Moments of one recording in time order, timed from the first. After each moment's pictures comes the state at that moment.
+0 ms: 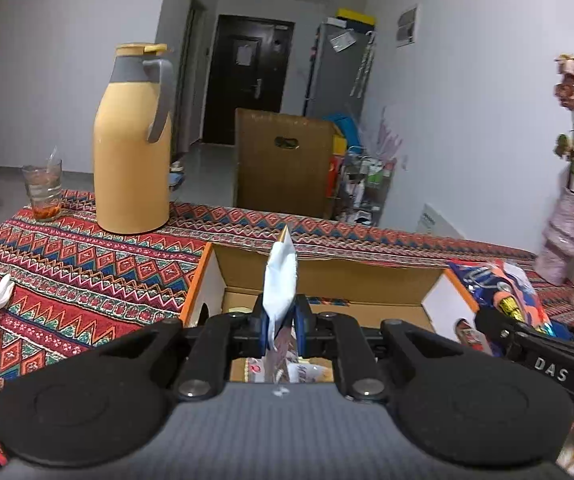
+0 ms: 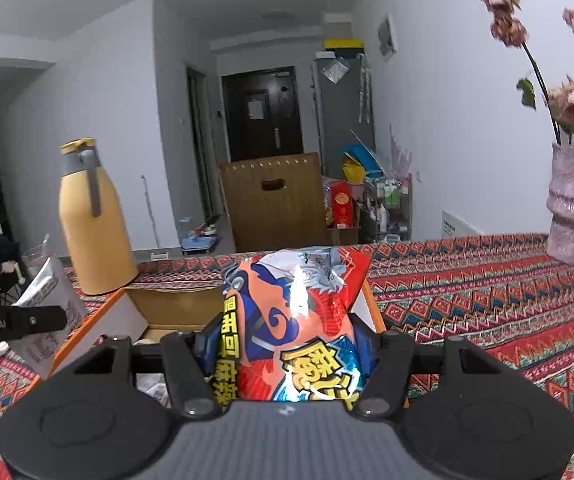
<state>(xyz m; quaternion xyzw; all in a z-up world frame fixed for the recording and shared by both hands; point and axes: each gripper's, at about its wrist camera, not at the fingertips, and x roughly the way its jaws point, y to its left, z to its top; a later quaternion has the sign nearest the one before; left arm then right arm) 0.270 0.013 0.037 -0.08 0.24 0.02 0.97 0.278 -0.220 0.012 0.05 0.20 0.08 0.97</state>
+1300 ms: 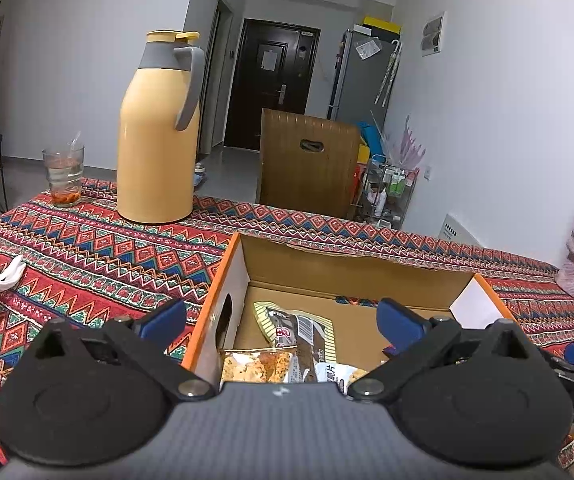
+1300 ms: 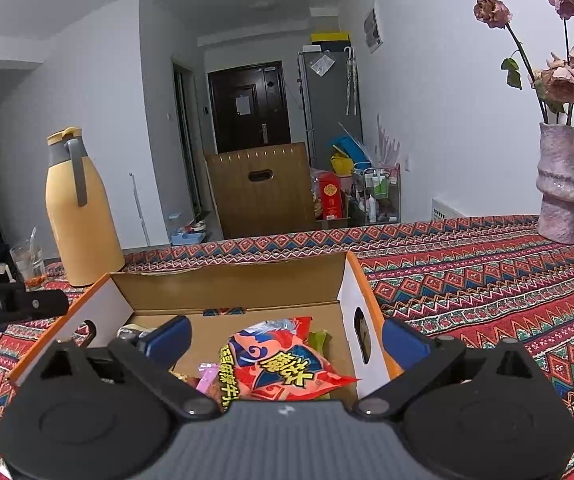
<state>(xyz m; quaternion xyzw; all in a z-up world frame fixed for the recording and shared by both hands) 0.267 0.025 0.017 -0.09 0.23 0.05 0.97 0.268 -0.219 -0.012 0.06 0.21 0.07 0.97</state>
